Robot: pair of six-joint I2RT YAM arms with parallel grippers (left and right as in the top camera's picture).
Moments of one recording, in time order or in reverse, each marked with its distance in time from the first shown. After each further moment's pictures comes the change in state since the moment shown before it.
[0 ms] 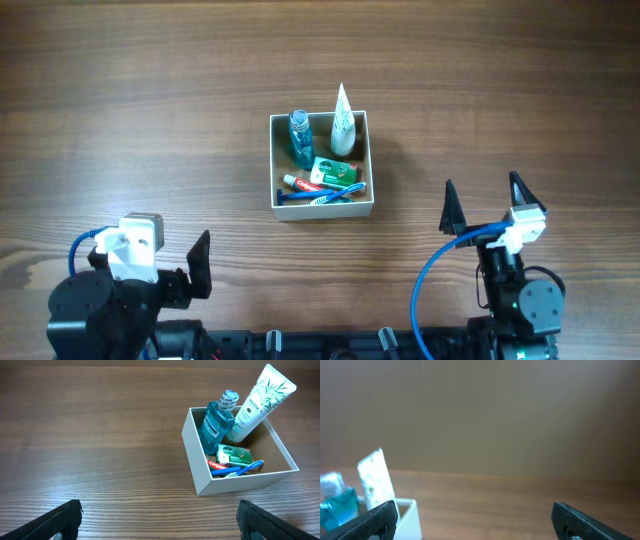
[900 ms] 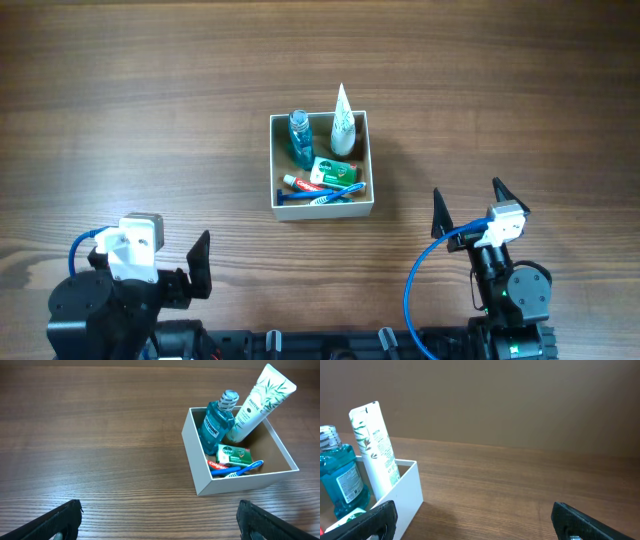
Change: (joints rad) left arm 0.000 0.000 0.000 0.000 0.000 0.000; right arm -0.018 -0.002 -0.071 -0.054 -0.060 -0.021
